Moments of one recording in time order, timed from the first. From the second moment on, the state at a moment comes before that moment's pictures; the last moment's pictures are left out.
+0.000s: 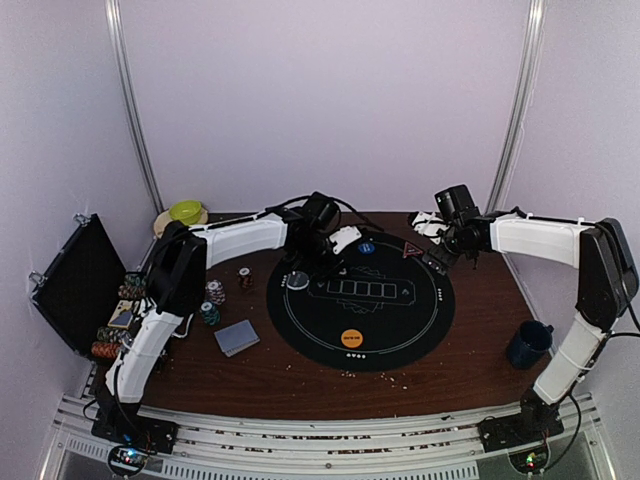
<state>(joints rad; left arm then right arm) -0.75 2.49 2.18 -0.62 0.23 0.37 0.39 1.67 1.18 -0.32 0.37 -0.65</state>
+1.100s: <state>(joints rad) -0.75 2.43 2.22 -0.65 0.11 0.33 0.45 1.72 1.35 -0.41 0.26 -0.62</state>
